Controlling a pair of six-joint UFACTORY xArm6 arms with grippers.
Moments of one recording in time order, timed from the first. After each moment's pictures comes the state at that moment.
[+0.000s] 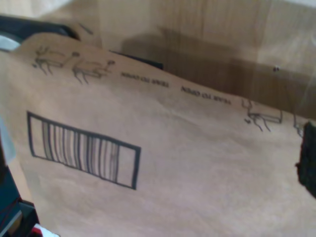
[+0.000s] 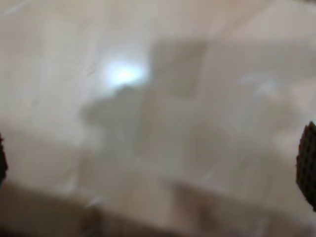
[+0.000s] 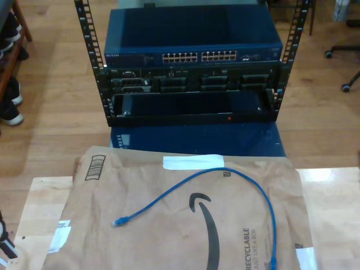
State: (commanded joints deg) left arm 30.7 -21.1 -36.8 -4.1 81.9 -62.8; right arm 1.4 -30.0 -29.2 -14.5 56.5 86.1
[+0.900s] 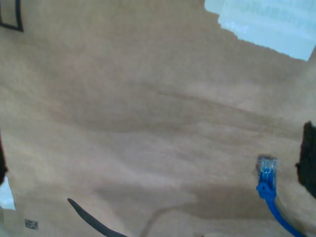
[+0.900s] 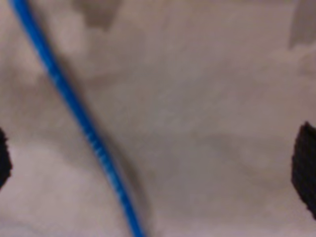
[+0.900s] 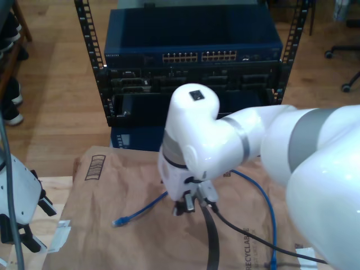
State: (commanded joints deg) left arm 20.7 -20.8 -41.5 -14.1 82.0 -72.5; right arm 38.8 7.5 -56.5 9.1 40.4 100.8
